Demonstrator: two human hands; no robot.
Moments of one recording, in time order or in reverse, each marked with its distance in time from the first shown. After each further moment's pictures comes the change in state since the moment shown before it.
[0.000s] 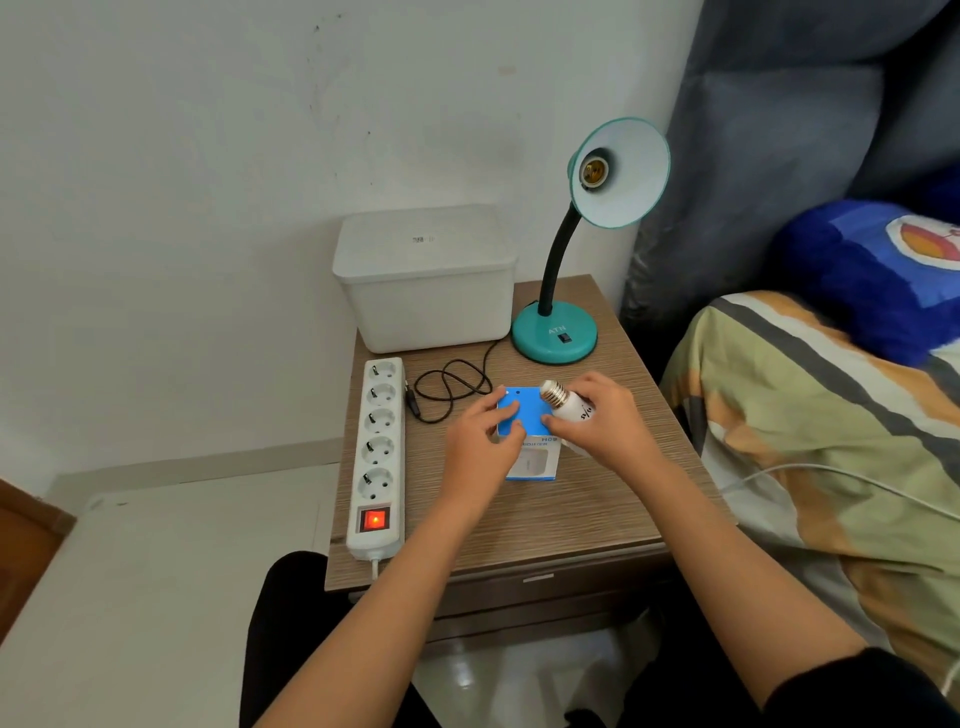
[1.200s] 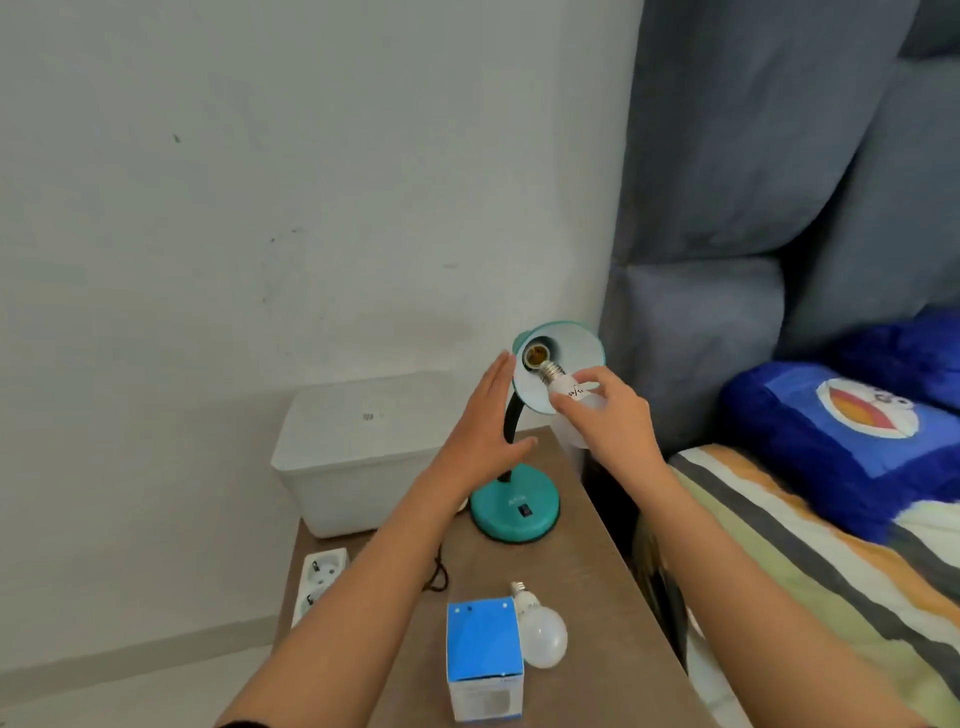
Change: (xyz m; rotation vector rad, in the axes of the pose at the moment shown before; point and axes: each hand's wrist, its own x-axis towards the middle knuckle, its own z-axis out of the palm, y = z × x) left_hand 0.183 0.140 0.013 0.305 -0.281 0.428; right_hand 0.135 -0.053 -0.128 0.275 0.311 0.169
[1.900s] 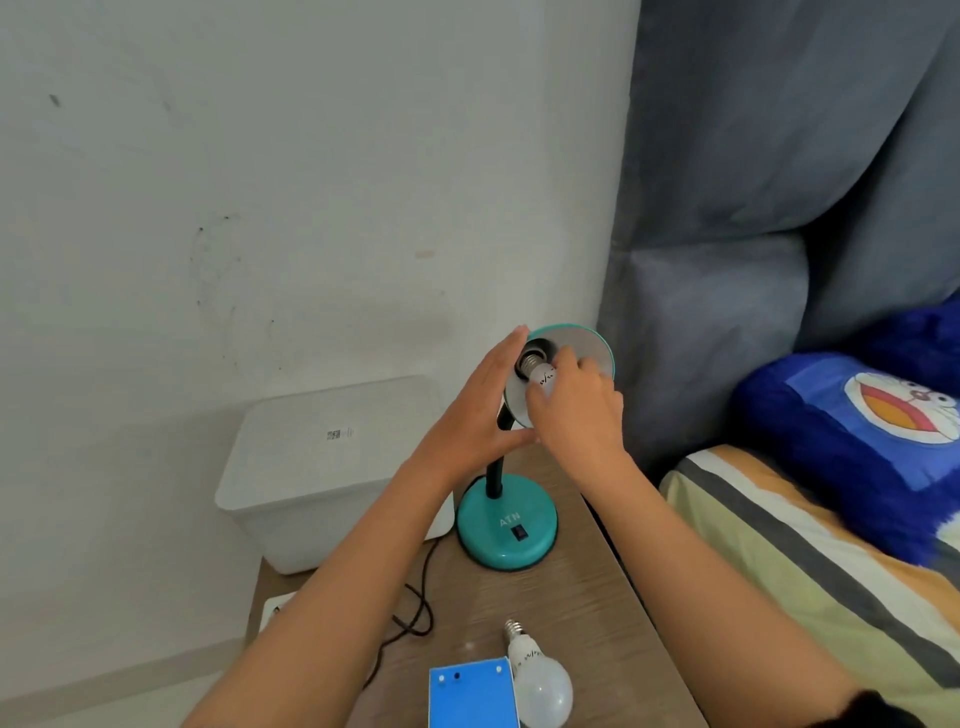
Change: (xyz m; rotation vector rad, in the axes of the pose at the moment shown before) left_hand 0.060 -0.031 0.006 -0.093 -0.015 0.211; right_hand 0.060 0.004 0.052 -0.627 0.088 -0.063
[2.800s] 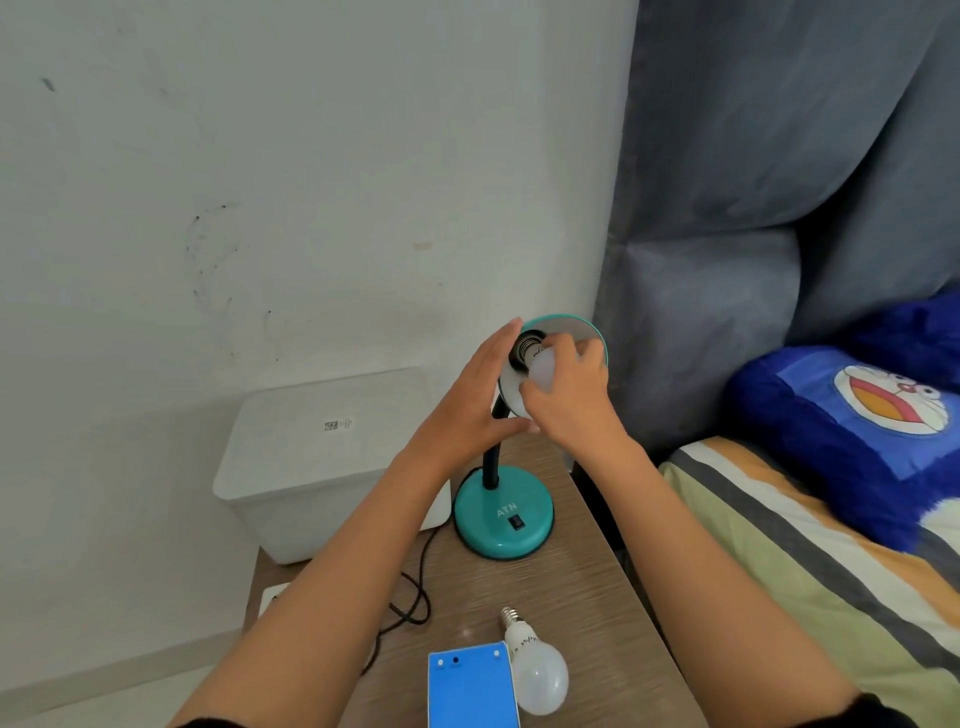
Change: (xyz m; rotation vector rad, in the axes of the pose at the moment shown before) left_hand -0.003 0.001 -0.003 -0.010 -0.006 -0.017; right_hand -0.005 0.003 -0.010 0.353 -0.133 -0.028
